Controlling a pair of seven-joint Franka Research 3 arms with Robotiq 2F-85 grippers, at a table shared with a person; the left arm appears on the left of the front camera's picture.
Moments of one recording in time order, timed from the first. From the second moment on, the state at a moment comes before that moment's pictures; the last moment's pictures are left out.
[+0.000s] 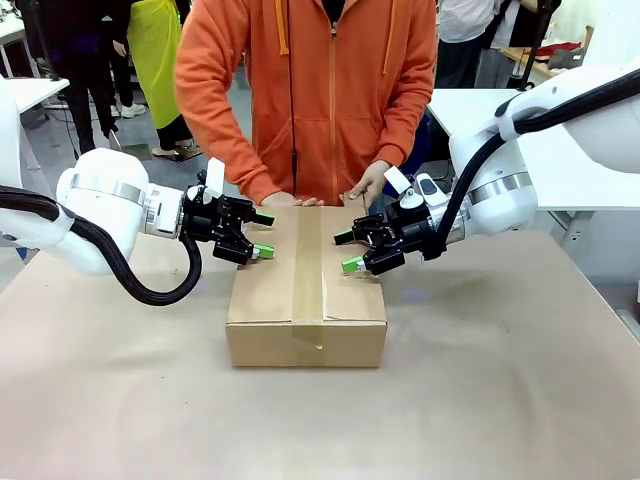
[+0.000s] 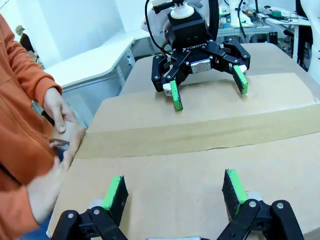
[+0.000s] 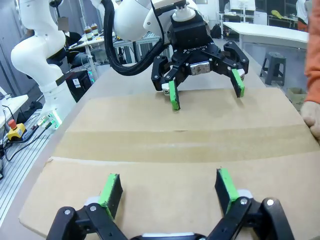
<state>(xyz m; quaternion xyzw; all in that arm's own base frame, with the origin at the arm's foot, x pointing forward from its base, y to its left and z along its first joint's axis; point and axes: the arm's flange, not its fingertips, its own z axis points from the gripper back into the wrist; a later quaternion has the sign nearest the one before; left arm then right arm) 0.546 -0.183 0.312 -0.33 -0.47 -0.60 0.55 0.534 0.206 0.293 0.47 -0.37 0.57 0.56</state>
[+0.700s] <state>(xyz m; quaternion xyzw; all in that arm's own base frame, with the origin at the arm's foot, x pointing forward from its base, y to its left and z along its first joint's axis) 0.546 -0.183 0.313 -0.33 -0.47 -0.60 0.55 0.534 0.206 0.293 0.47 -0.37 0.57 0.56</state>
